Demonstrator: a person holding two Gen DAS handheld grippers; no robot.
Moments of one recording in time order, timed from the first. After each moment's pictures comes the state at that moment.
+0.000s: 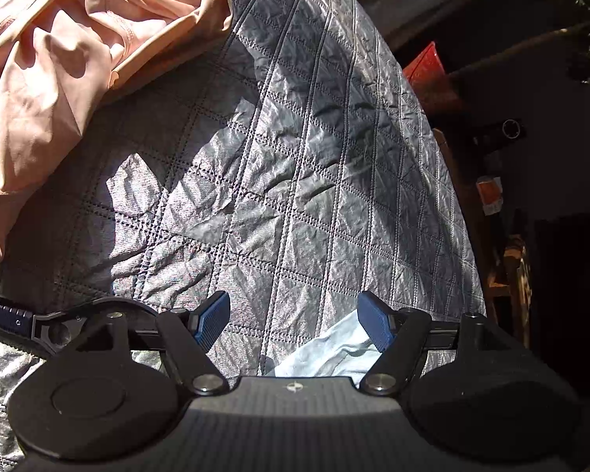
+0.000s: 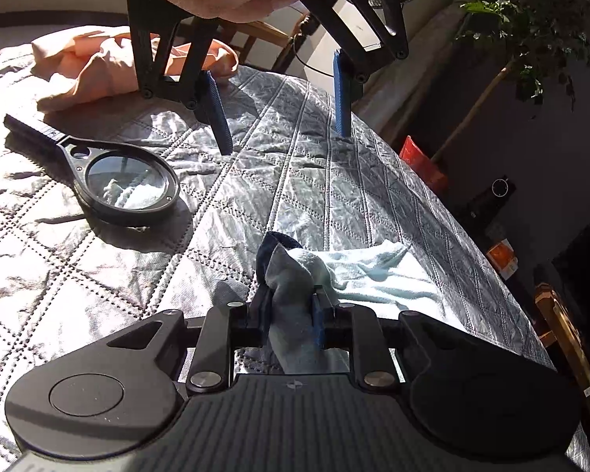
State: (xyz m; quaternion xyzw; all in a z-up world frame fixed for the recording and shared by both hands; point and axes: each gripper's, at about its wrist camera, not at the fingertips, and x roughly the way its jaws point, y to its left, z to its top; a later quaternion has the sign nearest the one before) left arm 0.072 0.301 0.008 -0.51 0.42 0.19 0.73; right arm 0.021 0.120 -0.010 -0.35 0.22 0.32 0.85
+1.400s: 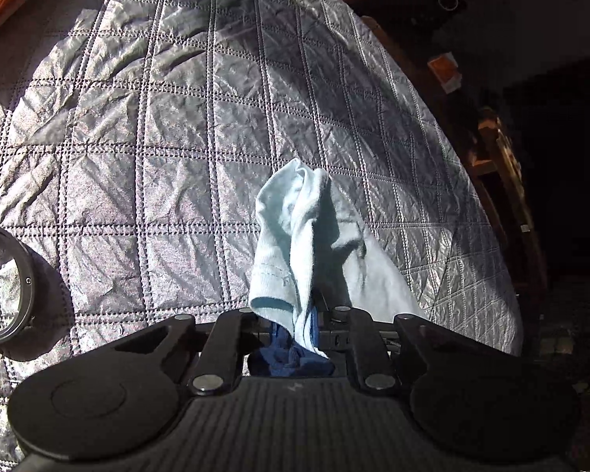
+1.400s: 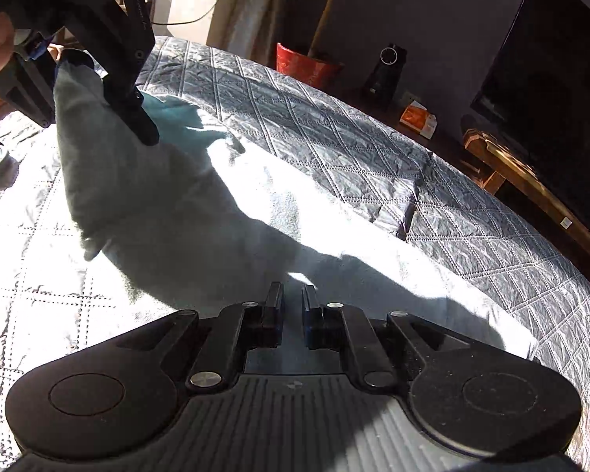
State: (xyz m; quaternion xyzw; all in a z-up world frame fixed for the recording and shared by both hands) left arm 0.136 0.186 -0.016 -0.41 0.50 0.07 0.76; right arm 0.078 -0.036 -0.008 -0.22 0.34 0.19 0.90
